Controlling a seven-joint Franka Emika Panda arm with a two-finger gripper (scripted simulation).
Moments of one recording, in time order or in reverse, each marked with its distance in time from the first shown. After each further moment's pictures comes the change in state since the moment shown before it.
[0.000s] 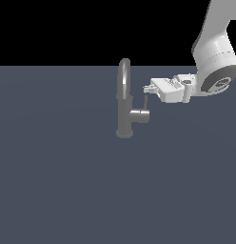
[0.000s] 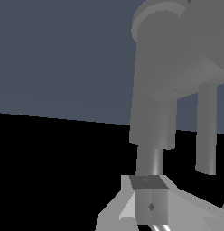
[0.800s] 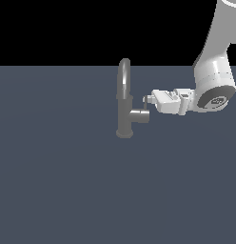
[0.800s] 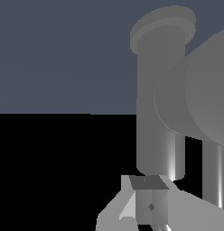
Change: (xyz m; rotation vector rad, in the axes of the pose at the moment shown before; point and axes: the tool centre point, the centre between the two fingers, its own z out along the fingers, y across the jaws) arm 0.039 0.001 0.002 0.103 -0.082 0.095
